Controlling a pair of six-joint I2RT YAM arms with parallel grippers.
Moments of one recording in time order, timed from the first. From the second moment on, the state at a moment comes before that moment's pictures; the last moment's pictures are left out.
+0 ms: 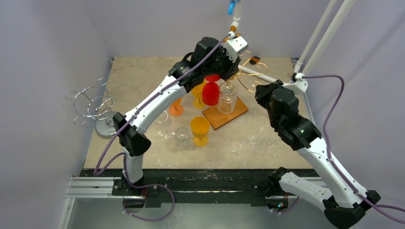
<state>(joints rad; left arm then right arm) -0.80 1.93 2.17 -0.55 0.16 0.13 0.59 0.92 1.11 -0.47 0.62 0.83</state>
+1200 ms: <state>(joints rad) -0.79 1.94 2.17 -0.53 0.11 0.17 0.95 1.07 1.19 -0.43 0.65 0.95</state>
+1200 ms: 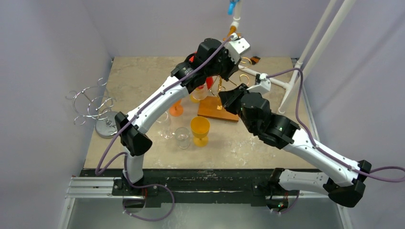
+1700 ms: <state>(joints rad) -0.82 1.94 2.17 -0.52 0.19 0.17 0.98 1.08 1.18 -0.40 0.62 0.99</state>
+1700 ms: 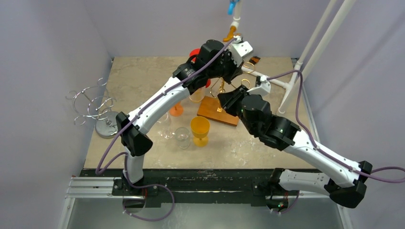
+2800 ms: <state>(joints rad) -0.84 1.92 2.14 -0.54 0.22 0.17 0.96 0.96 1.39 -0.83 0.70 0.85</state>
